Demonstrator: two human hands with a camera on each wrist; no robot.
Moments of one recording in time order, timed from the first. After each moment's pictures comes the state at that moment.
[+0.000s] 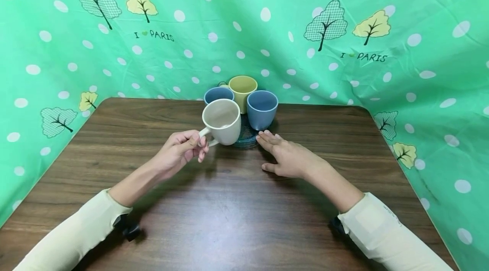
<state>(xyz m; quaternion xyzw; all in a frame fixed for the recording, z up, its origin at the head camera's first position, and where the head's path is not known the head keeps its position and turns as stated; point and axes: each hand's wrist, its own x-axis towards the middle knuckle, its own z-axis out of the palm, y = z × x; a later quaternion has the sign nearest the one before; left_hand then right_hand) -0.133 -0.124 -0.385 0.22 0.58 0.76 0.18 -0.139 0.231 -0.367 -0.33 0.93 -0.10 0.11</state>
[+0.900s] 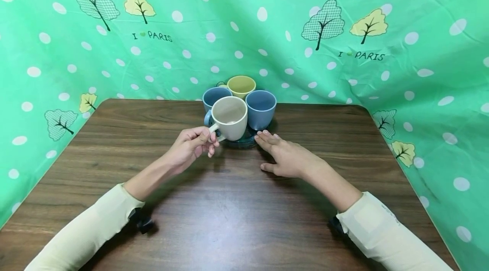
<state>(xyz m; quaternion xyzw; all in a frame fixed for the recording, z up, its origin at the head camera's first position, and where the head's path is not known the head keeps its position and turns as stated) -0.148 -0.096 -0.392 0.21 0.59 0.76 0.17 -0.138 0.232 -0.369 -0.33 0.93 -0.10 0.10</state>
